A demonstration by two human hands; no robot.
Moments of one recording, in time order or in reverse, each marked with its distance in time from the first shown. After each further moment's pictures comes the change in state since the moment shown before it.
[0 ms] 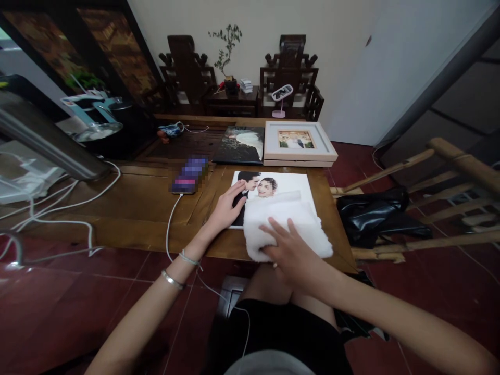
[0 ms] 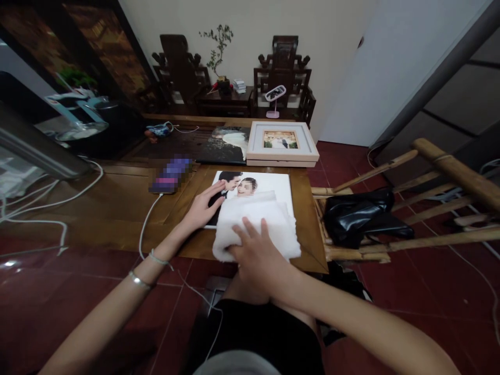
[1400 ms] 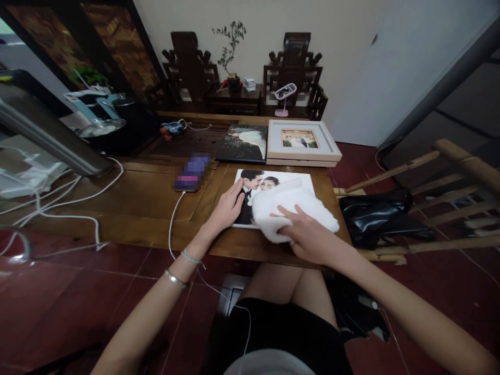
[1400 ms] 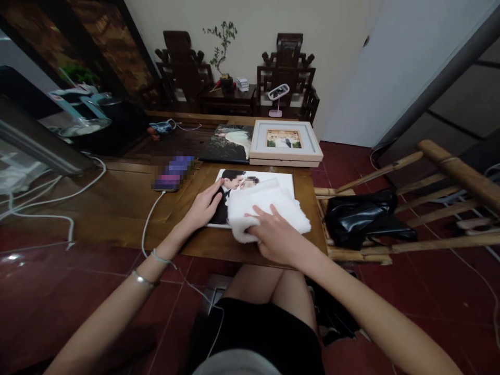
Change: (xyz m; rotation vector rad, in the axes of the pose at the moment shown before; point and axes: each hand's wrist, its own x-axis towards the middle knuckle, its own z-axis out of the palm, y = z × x) left_hand -0.004 -0.002 -0.002 0.047 0.013 0.004; right_hand 0.000 0.049 -0.014 -0.085 0.062 -0.103
